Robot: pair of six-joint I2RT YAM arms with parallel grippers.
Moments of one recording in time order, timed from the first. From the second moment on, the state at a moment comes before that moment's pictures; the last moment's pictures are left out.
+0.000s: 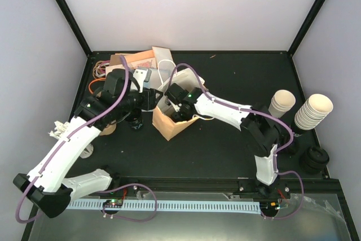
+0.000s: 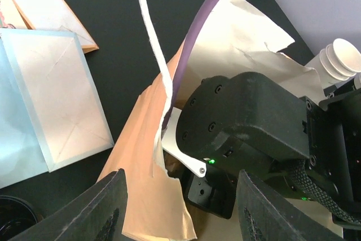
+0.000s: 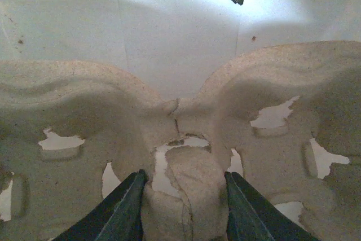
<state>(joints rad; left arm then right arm) -0.55 1.07 1.25 -0.79 0.13 -0.35 0.90 1.95 1.54 -0.85 0.08 0.11</state>
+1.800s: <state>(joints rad) -0.36 1.14 1.25 -0.77 0.35 -0.32 0.90 2.02 1.39 -0.57 0.13 0.09</state>
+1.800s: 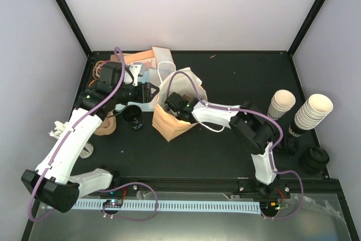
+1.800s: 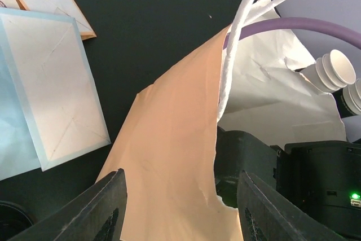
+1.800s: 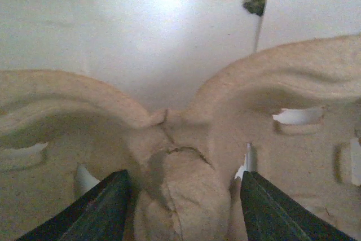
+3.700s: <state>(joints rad) -0.35 1.14 1.25 -0.77 0.46 -0.32 0.90 1.76 1.66 -1.08 0.24 0.07</state>
